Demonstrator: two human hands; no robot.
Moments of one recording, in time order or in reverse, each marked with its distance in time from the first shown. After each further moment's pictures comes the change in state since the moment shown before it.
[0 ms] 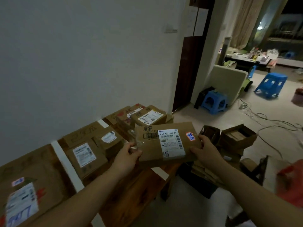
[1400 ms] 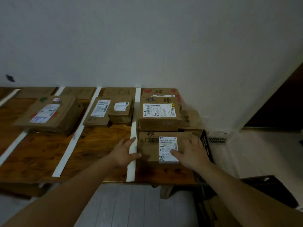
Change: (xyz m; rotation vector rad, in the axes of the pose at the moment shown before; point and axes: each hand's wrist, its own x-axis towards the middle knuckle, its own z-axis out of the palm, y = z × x) left_hand 0.105 -0.014 0.165 0.377 0.378 -0.553; right_hand 0.289 0.046 0.024 -0.737 -0.722 -0.735
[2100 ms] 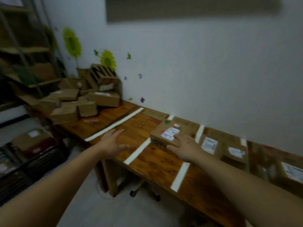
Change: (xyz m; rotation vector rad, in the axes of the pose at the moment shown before) left_hand -0.248 -0.333 -0.290 -0.028 0.561 -0.310; right_hand -0.067 -0.479 0.060 -0.086 -0.081 -0.661
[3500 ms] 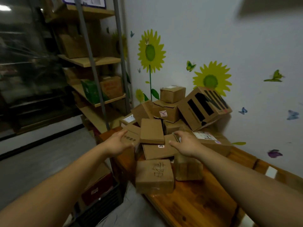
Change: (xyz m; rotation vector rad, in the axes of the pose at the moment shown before) left_hand 0.447 -0.526 -0.377 -0.275 0.112 -0.249; right_hand 0.605 -0.584 0.189 0.092 -0.098 -0.203
